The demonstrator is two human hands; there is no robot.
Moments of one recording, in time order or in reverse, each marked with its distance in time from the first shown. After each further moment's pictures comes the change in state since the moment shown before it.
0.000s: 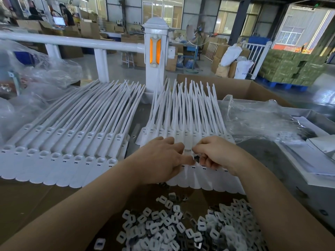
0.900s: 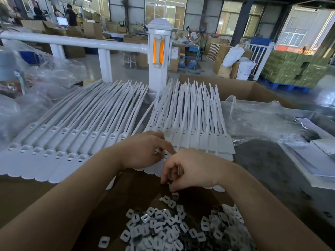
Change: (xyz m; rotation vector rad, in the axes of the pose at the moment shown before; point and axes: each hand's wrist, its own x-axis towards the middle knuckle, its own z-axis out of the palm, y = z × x) left_hand -0.023 -0.040 -0.009 -0.404 -0.067 -0.245; right_hand -0.023 -0.025 0.039 -0.586 -0.379 -0.578
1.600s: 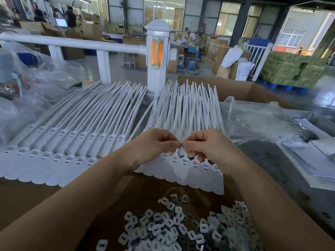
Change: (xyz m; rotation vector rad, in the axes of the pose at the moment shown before) left_hand 0.010 0.023 0.004 -0.775 0.165 -0.272; right_hand -0.008 0.027 -0.016 0.659 0.559 0.289
